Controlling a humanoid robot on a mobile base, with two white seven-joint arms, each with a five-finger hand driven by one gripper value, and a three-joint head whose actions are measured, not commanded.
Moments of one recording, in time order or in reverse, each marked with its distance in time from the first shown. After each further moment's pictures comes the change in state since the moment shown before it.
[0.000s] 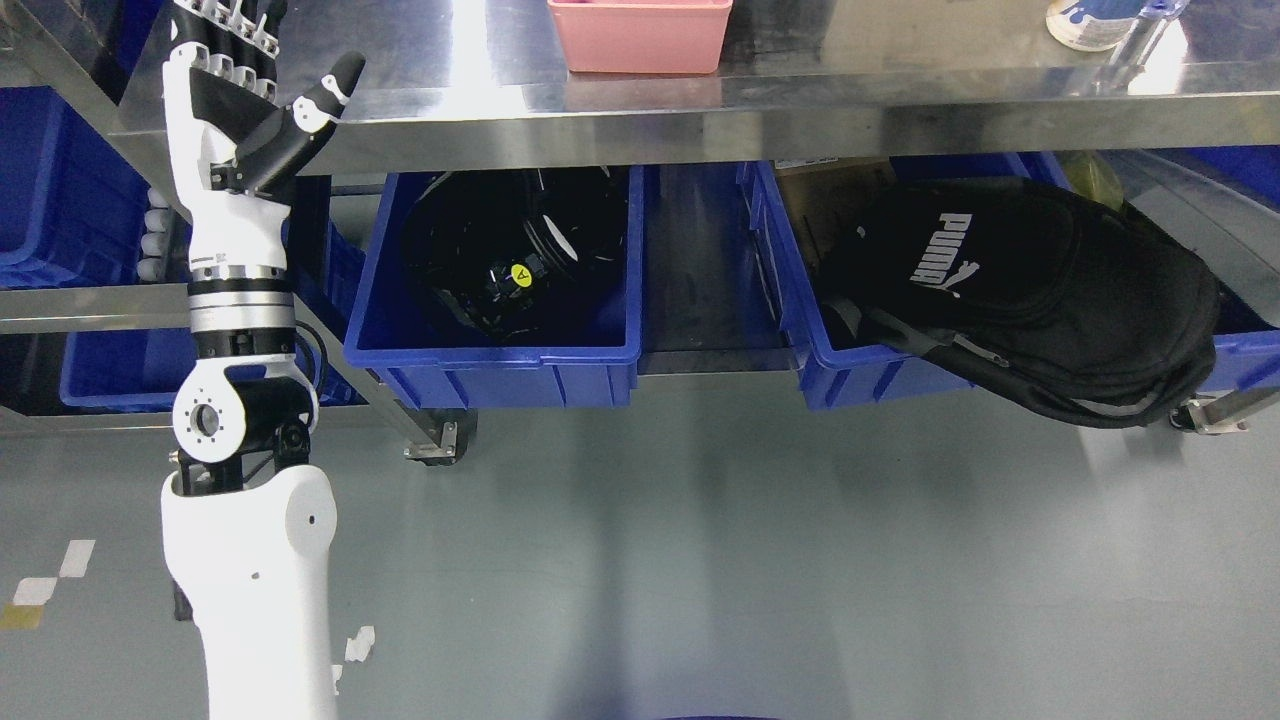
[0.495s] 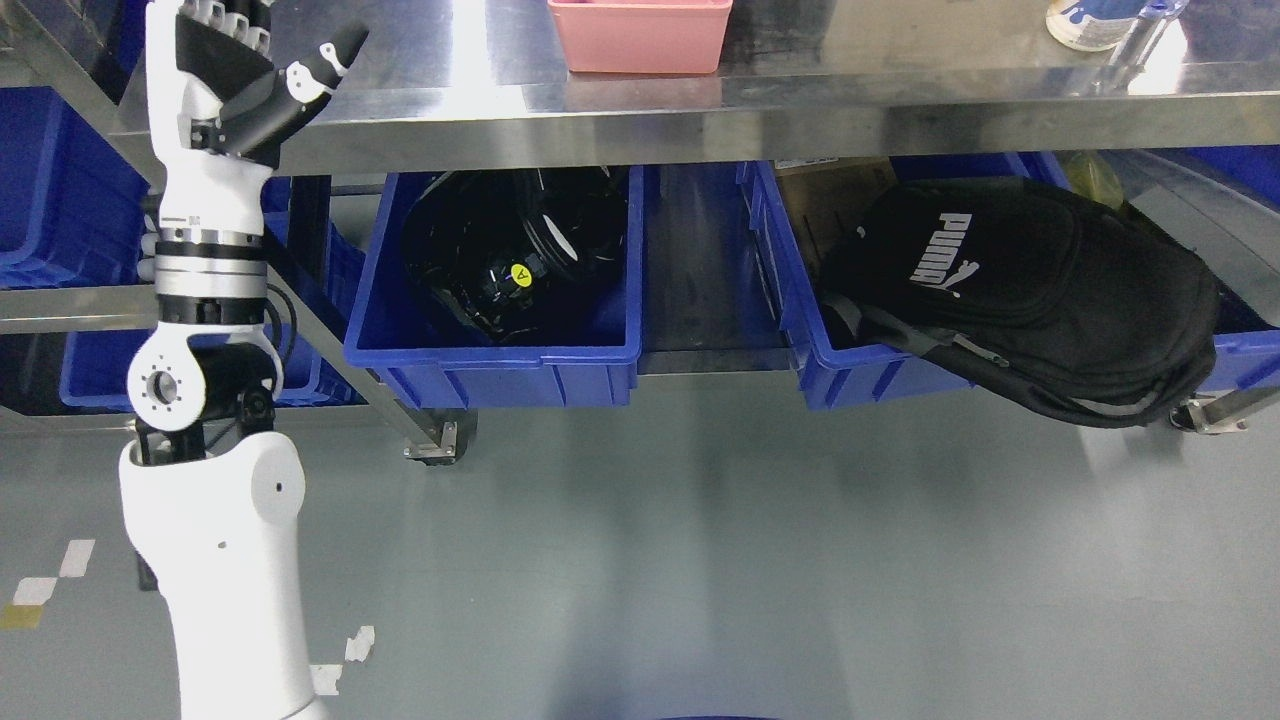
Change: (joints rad) left arm -0.105 0.066 0.019 0.024 -0.003 0.003 -0.251; right arm 0.000 0.000 0.000 0.000 0.000 0.002 0.002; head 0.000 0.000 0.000
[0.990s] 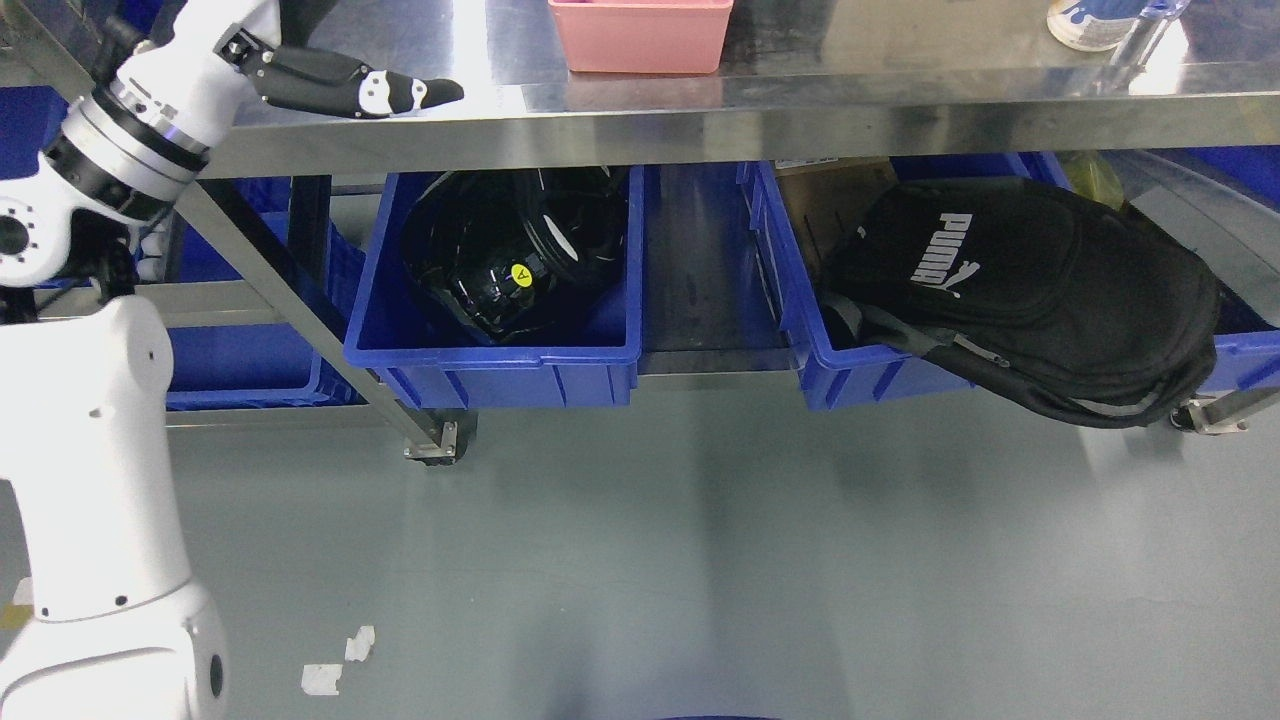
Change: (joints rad) left arm -0.289 0.199 -0.085 0.147 -0.195 -0.001 -0.572; right arm 0.000 0.000 0.000 0.000 0.000 0.000 0.002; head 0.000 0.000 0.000
